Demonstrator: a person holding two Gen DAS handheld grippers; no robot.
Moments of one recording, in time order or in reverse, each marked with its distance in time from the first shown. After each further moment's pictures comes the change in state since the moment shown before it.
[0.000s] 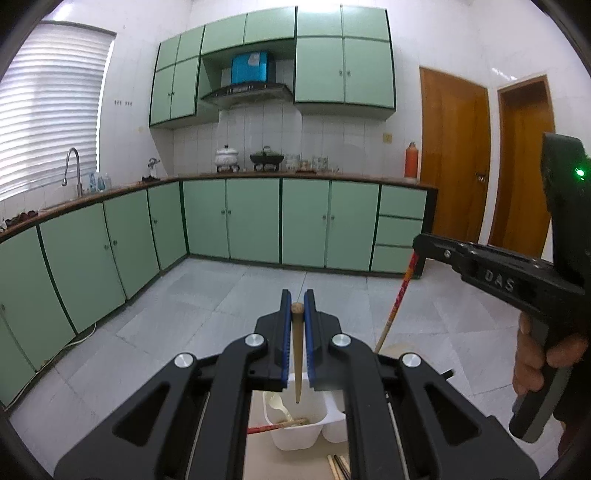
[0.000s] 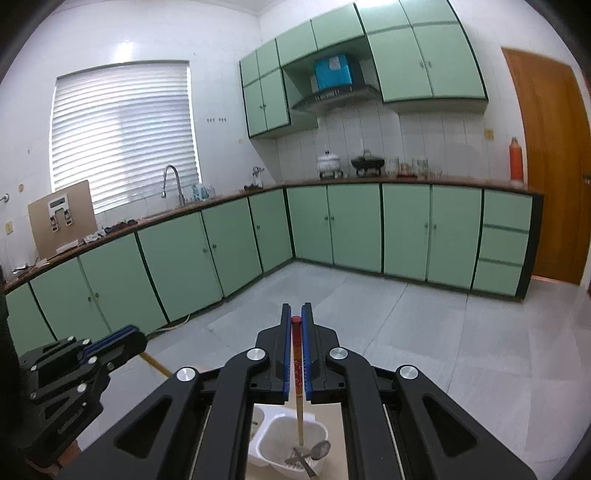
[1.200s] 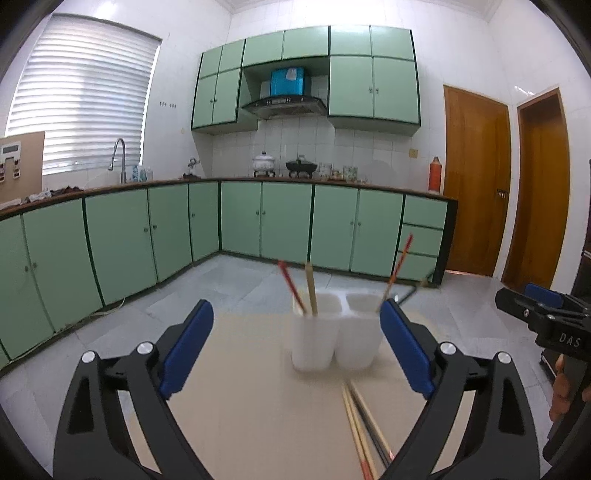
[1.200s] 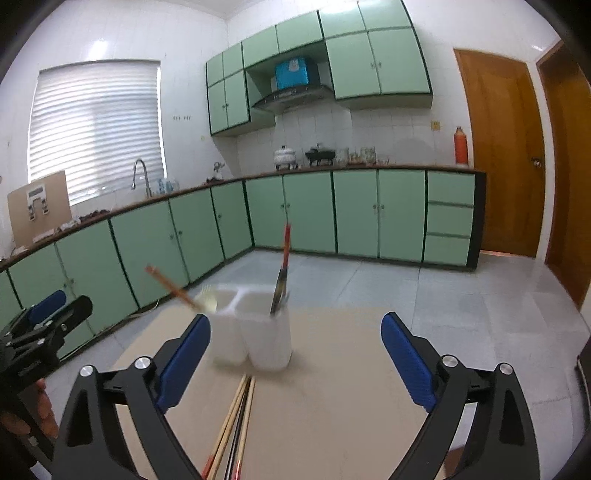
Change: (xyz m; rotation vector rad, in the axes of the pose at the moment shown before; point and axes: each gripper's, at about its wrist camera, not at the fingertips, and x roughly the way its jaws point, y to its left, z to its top) left arm -0.131 0.004 -0.118 -0.075 -0.070 0.113; right arm -0.141 0.016 -0.150 0.044 -0.008 -0.171
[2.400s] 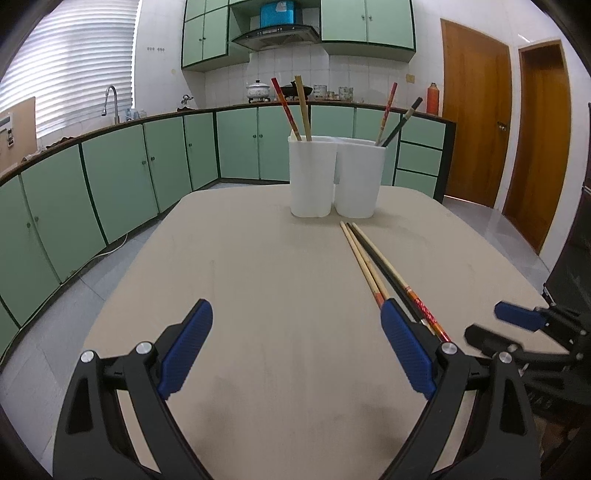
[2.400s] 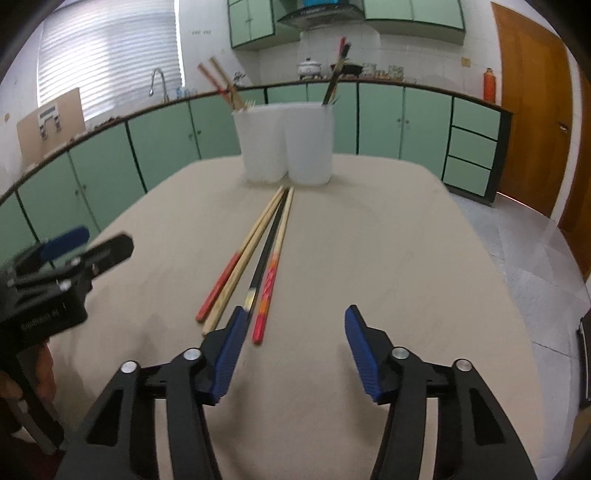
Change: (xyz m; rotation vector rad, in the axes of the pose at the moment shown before) left arm -0.025 -0.002 -0.144 0.053 0.267 0.013; right arm -0.004 0.046 -0.173 -0.086 0.328 0.039
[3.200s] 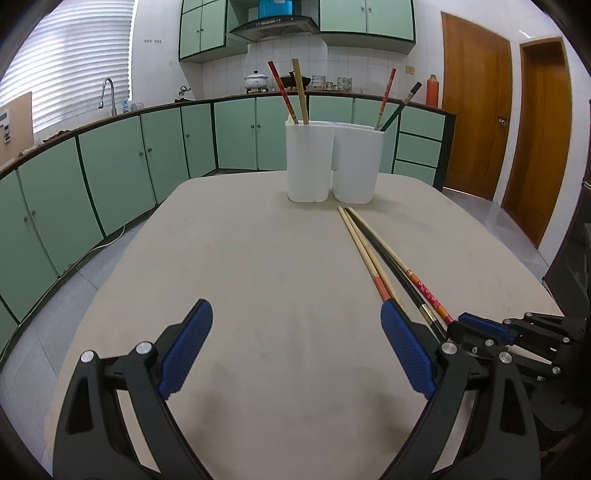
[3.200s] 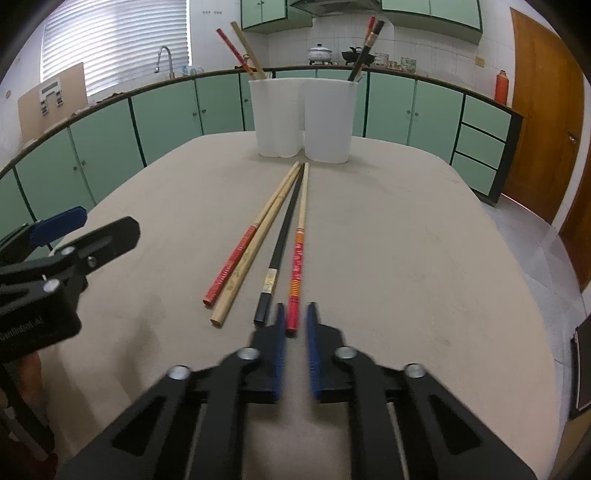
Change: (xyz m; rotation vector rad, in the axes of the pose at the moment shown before) left arm 0.009 -0.008 -0.005 -0.001 0.040 -0.007; right arm 0.019 0.021 -0.008 -0.047 0.051 -0.021
